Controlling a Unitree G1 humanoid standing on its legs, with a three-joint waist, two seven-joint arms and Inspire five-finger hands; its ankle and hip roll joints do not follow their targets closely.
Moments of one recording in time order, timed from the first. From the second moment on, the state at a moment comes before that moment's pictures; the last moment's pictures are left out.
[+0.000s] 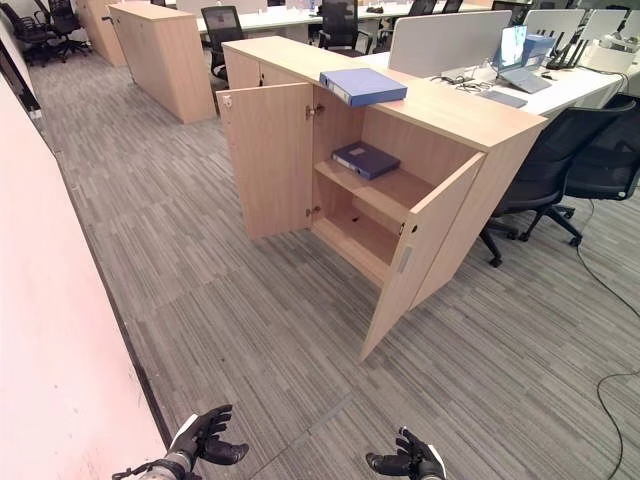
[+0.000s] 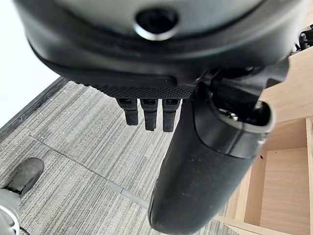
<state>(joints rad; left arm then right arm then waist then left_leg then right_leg) 0.10 0.27 -0.27 0.82 -0.06 -0.11 0.03 0.14 -0.28 0.16 0.92 0.36 -0.10 -0.03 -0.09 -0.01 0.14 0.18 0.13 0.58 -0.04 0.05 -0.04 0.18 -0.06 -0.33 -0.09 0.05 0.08</state>
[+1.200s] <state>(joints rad) -0.01 0.29 -0.25 0.97 -0.07 -0.09 0.03 0.01 -0.22 0.26 1.03 0.32 -0.07 0.00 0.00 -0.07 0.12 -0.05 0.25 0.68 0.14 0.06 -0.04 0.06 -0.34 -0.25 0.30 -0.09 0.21</state>
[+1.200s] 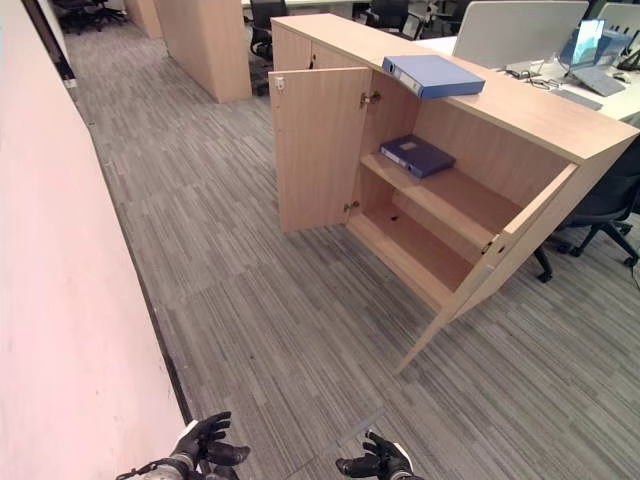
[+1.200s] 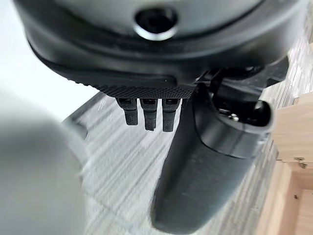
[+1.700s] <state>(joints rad) -0.05 0.27 -0.26 1.06 -0.07 -0.09 0.05 -0.03 -0.26 0.20 1.05 0.34 -0.08 0.00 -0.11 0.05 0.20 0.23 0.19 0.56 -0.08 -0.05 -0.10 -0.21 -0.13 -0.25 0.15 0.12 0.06</state>
